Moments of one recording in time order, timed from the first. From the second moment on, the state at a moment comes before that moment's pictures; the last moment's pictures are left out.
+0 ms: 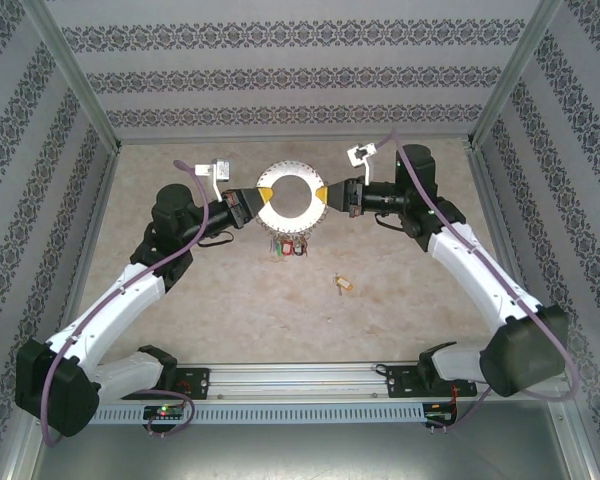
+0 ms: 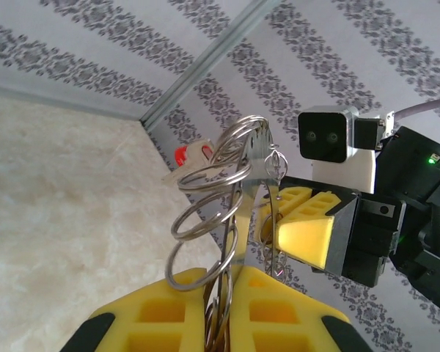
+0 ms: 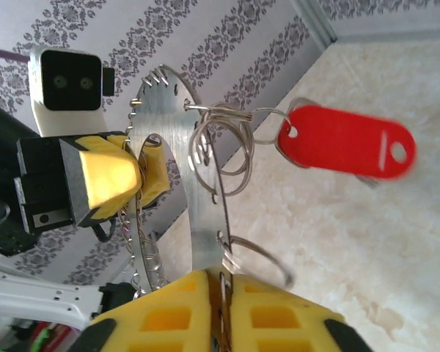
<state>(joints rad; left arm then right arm) -0.39 1.11 0.86 0.22 0.54 -0.76 0.33 1.29 1.12 -0.15 -0.92 0.45</state>
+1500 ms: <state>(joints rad) -0.39 1.10 0.88 0.27 0.56 -0.70 0.70 0.98 0.56 0.38 -0.27 -0.48</state>
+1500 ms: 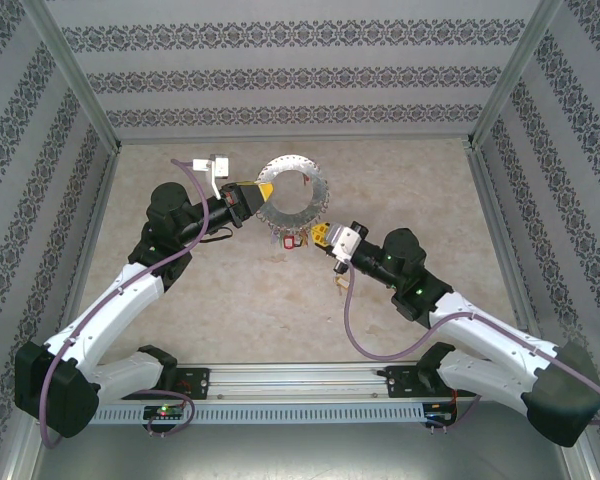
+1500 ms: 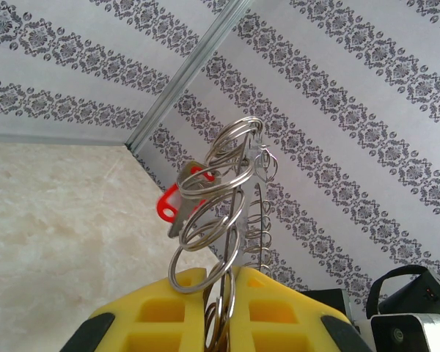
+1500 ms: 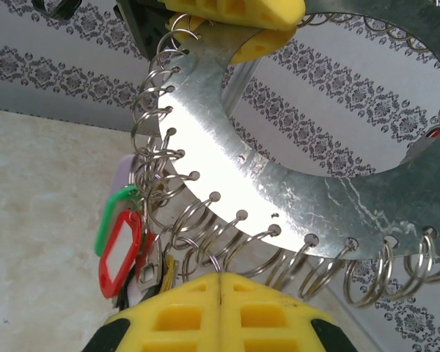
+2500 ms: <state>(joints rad) -0.39 1.09 0.88 0.27 0.56 -0.71 0.72 1.00 0.56 0.44 -0.21 -0.48</state>
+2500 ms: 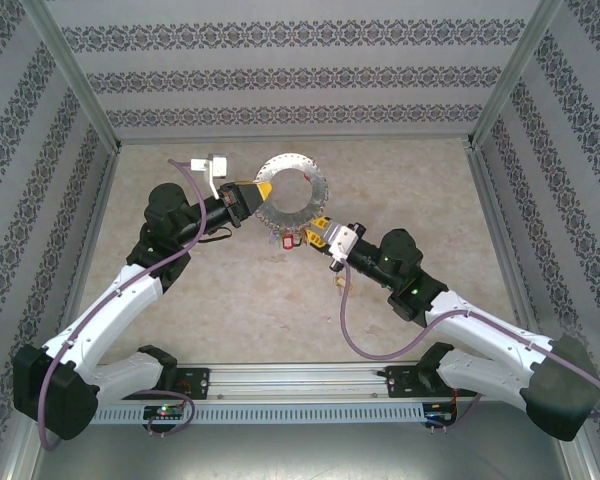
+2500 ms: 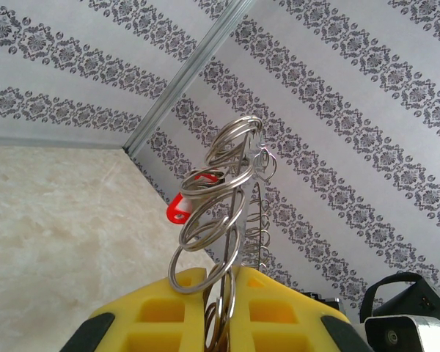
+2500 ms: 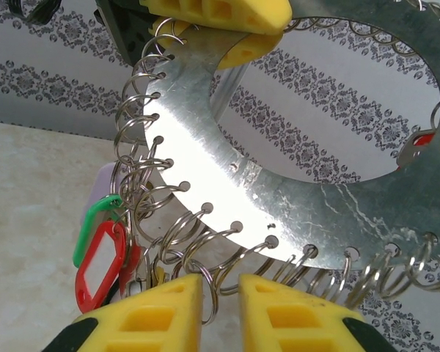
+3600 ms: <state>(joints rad) -0.39 1.09 0.88 0.30 0.54 -0.74 0.72 1.02 0.56 0.51 -0.15 -0.48</state>
